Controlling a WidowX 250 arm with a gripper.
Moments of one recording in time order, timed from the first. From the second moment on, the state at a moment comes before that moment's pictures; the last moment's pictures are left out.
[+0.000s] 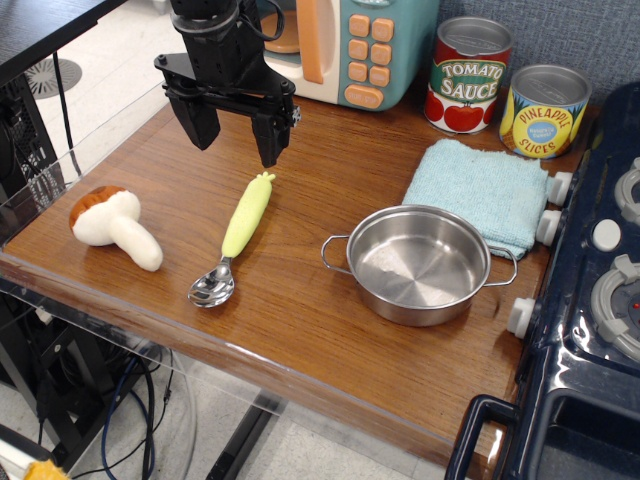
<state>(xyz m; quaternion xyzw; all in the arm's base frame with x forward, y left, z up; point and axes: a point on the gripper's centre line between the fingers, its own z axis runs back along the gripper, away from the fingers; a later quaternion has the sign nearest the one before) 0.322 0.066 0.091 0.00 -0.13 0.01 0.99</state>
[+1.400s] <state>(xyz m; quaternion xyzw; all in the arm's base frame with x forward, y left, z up) 0.401 -0.090 0.058 0.01 -0.11 -0.05 0.99</state>
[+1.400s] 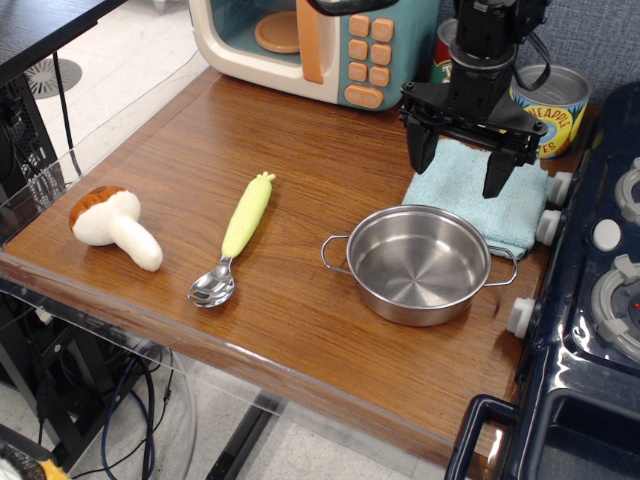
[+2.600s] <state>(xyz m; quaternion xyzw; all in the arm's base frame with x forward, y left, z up) 0.431 -0.084 0.017 0.03 -0.07 -0.05 1.00</state>
